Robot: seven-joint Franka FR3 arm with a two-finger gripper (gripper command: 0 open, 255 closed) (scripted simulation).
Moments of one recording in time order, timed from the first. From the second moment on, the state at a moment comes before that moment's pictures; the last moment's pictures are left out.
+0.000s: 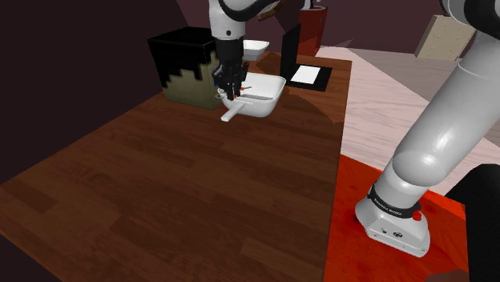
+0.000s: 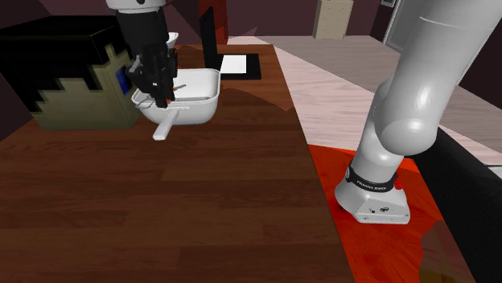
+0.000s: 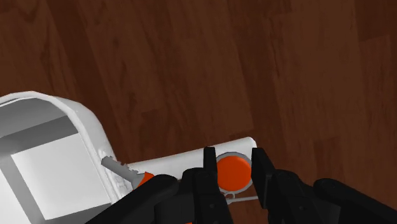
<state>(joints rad) -0.15 -0.07 0.41 -1.85 0.03 1.78 0.27</state>
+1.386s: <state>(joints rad) -0.28 0.05 0.27 -1.83 -0.02 1.87 0.01</state>
